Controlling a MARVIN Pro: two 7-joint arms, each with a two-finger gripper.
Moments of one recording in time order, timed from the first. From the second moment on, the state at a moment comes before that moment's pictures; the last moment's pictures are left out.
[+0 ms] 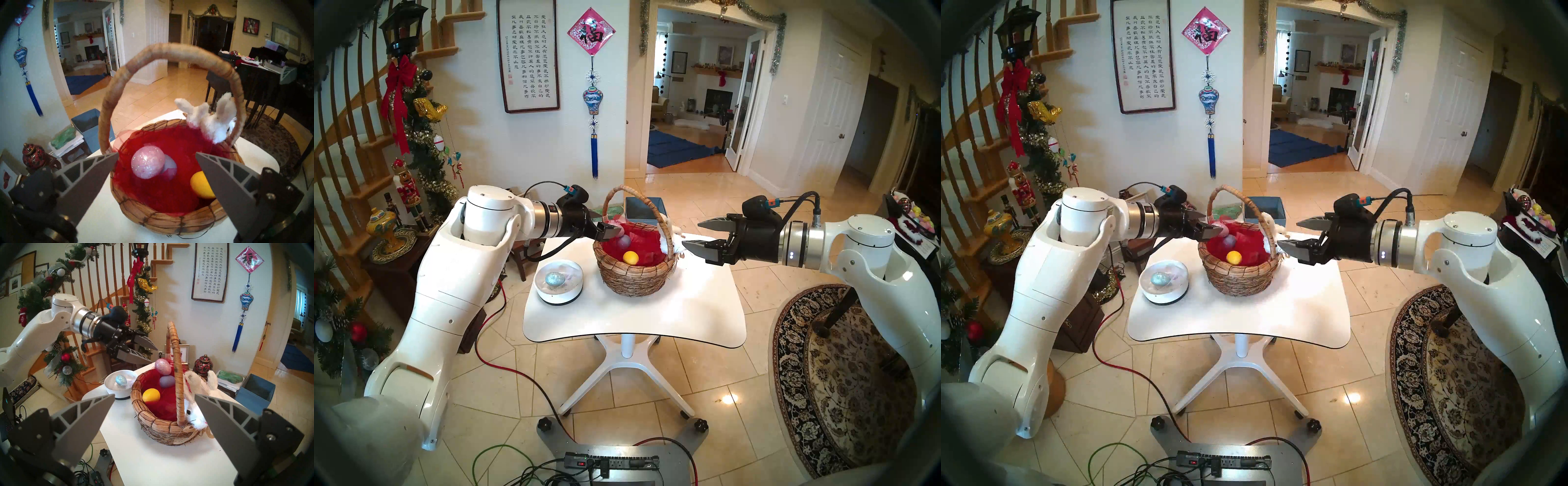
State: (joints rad) left arm 1.09 -1.14 -1.40 -1.64 -0.19 0.76 -0.84; right arm -1.55 -0.52 1.56 -2.01 0.93 0.49 0.61
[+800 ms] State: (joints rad) left arm 1.39 -0.98 -1.58 -1.89 -0.19 0.87 -0.86; right arm -1.55 -0.52 1.56 -2.01 0.94 0.49 0.61
